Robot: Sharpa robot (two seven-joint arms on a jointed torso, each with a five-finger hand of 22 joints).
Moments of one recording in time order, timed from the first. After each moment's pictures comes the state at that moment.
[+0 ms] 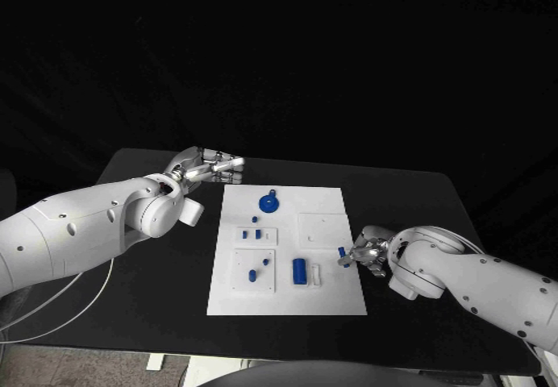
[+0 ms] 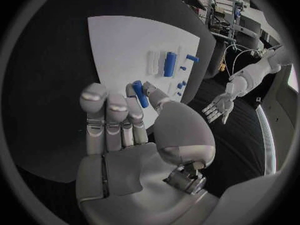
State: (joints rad) left arm 1.21 -0.78 -0.11 1.24 -0.23 -0.15 0.33; left_hand 1.26 -0.05 -0.10 0.04 0.15 0.97 0.16 0.06 0.06 1.08 0.14 0.06 0.06 1.09 0.15 0.07 0.07 0.05 0.98 0.13 0.09 0.08; right arm 0.74 -0.82 0.31 1.53 -1.25 -0.03 -0.61; right_hand 1.11 0.04 0.35 -0.16 0.21 1.23 0.04 0.06 0.15 1.36 -0.04 1.10 1.29 1.45 -0.09 1.02 1.03 0.07 1.47 -0.11 0.77 1.31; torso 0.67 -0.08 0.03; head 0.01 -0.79
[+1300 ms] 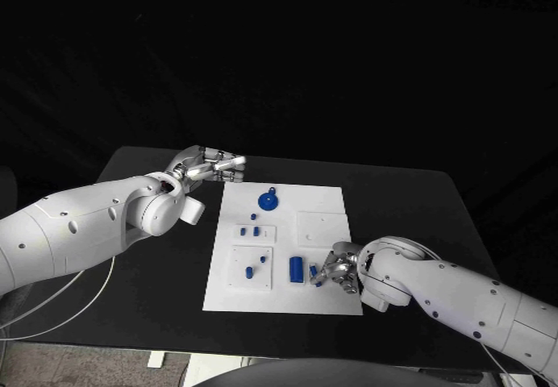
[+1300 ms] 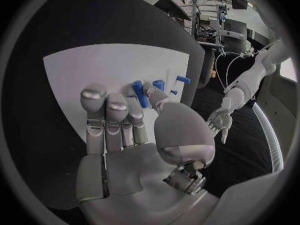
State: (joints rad) left arm 1.21 -0.78 -0.11 1.24 -0.23 -0.15 0.33; left_hand 1.26 -0.05 -0.10 0.04 0.15 0.96 0.16 0.06 0.06 1.08 0.15 0.06 0.06 1.09 0.15 0.07 0.07 0.05 0.98 0.13 0.09 0.08; right arm 0.72 -0.67 0.28 1.45 -1.20 0.05 -0.60; right_hand 1.09 0.05 0.34 -0.17 0.23 1.24 0.04 0.06 0.14 1.36 -0.04 1.10 1.29 1.45 -0.09 1.01 1.03 0.07 1.47 -0.11 0.75 1.31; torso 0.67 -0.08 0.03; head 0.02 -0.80
